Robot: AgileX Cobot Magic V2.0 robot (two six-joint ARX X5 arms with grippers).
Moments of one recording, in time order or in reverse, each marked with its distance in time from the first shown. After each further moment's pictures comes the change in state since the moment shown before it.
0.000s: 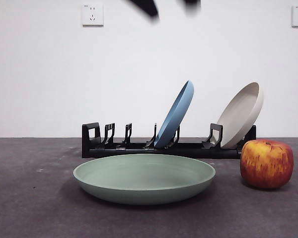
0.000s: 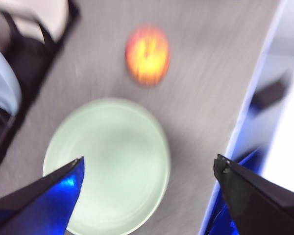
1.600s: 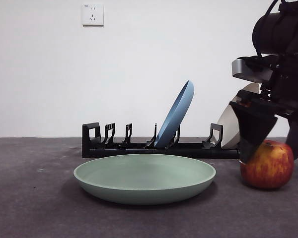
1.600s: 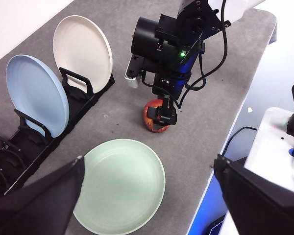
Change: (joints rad) left arm 0.000 -0.266 0.159 -0.169 0.010 -0.101; right arm 0.234 0.760 0.001 0.489 0.312 0.022
